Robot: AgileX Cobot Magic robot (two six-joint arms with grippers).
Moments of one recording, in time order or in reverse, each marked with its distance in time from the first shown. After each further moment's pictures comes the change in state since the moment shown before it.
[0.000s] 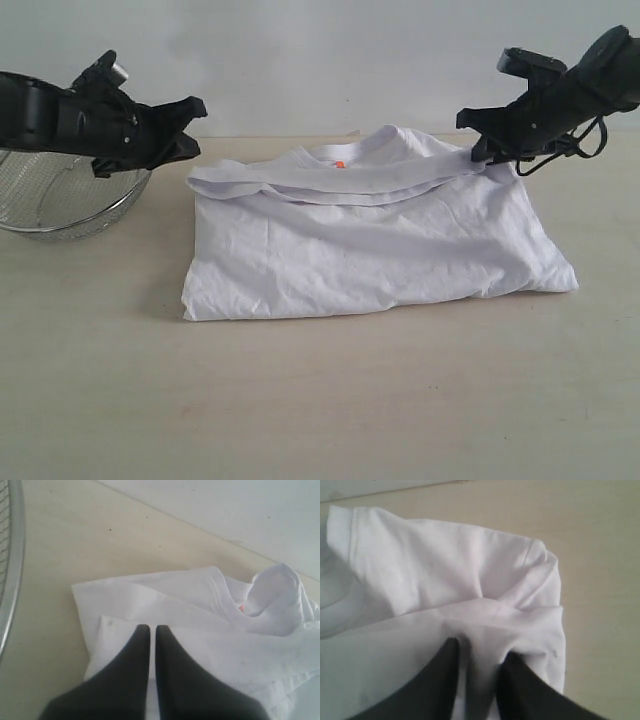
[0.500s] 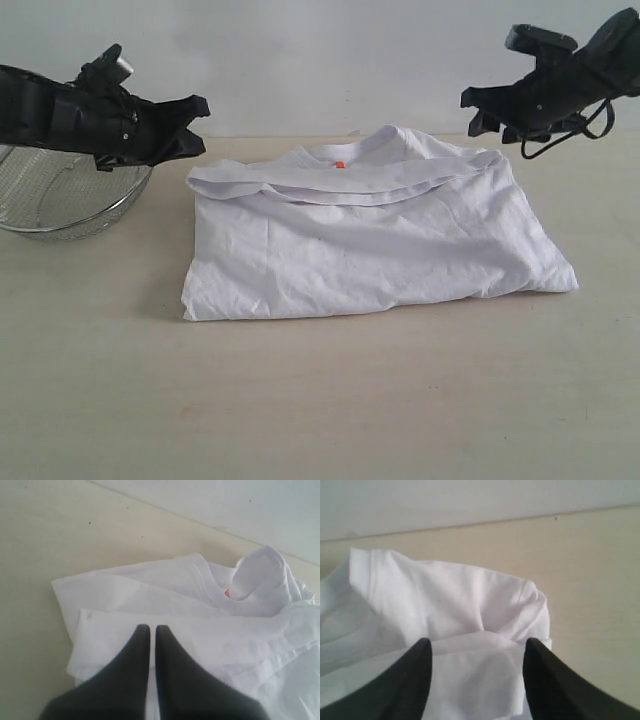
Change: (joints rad) left arm 0.000 -0.023 -0.002 0.067 0.053 -0.004; right arm 0.000 -0.044 0.000 0.000 -0.054 0.000
